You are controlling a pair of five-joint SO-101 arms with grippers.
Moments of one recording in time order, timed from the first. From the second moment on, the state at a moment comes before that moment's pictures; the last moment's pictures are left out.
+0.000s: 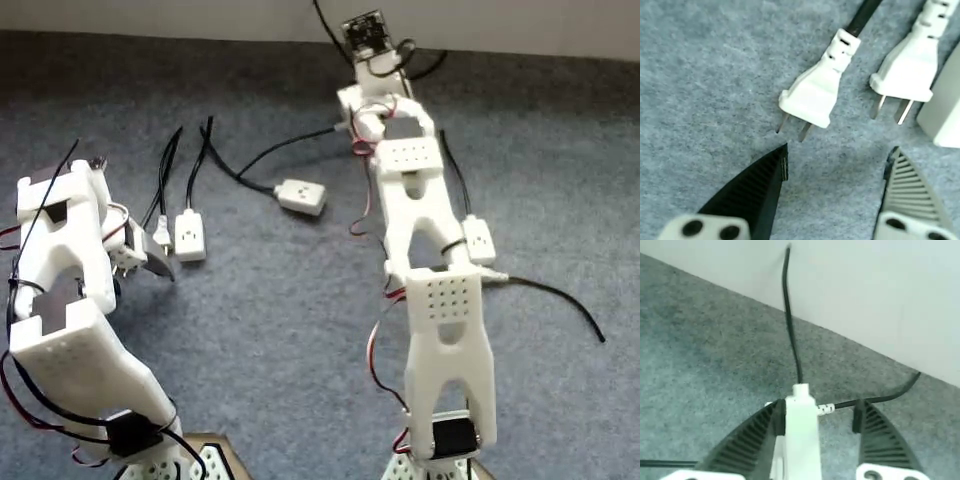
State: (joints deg) left arm -28.9 23.3 3.7 83.6 -3.1; right arm -13.4 54.3 -54.3 36.4 17.6
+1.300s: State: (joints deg) left arm -28.9 23.3 3.7 83.6 -3.1; right arm -30.5 53.1 -54.5 84.2 33.4
